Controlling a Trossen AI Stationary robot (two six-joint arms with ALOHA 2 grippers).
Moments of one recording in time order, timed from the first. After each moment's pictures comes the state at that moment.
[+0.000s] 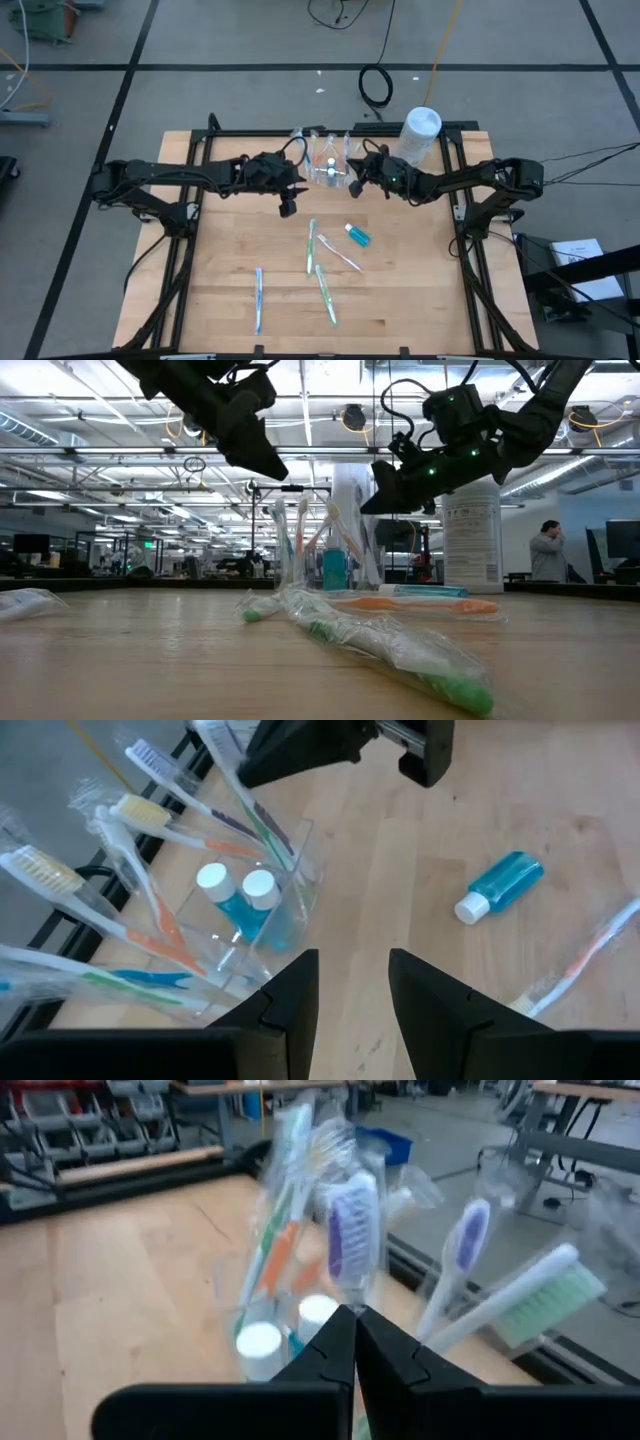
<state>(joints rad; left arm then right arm) 0.18 1.36 0.93 -0.18 -0.08 0.07 -0.31 1.55 0.58 0.74 0.31 0.07</state>
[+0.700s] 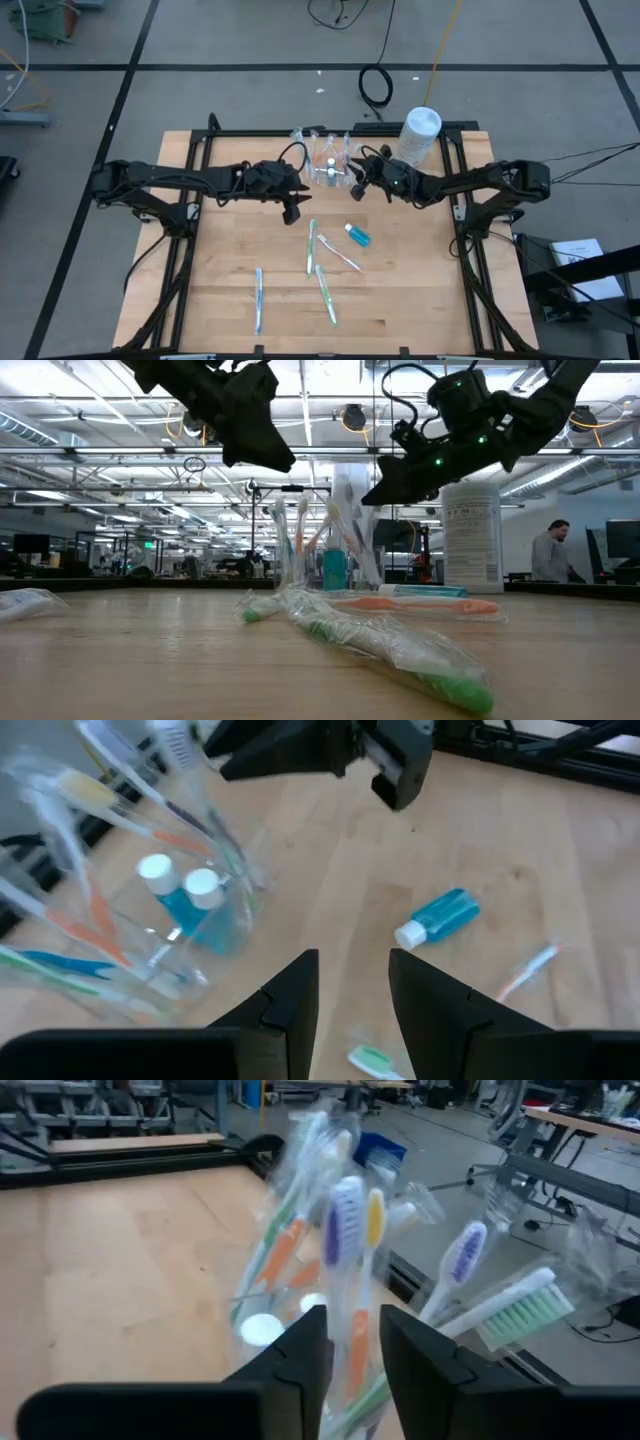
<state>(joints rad) 0.10 1.37 0.93 -0.14 -0.08 -0.15 -0.26 1.49 0.58 0.67 0.37 -0.03</state>
